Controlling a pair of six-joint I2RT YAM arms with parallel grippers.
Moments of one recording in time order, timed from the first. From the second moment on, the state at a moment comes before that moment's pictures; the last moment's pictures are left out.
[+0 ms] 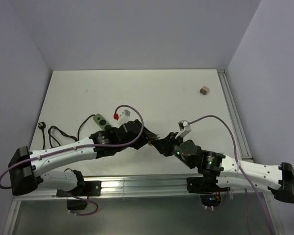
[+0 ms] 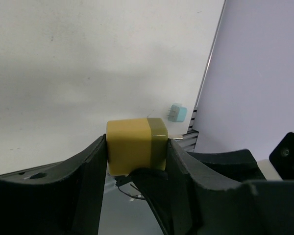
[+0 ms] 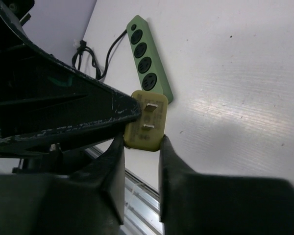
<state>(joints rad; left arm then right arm) -1.14 1.23 0.94 -0.37 -0.29 -1.51 1.20 0.68 0.42 -0.05 0.49 0.91</state>
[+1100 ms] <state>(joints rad) -1.14 0.82 0.67 -0.14 -0.23 -1.45 1.20 0.34 0.24 0.18 0.37 0.48</state>
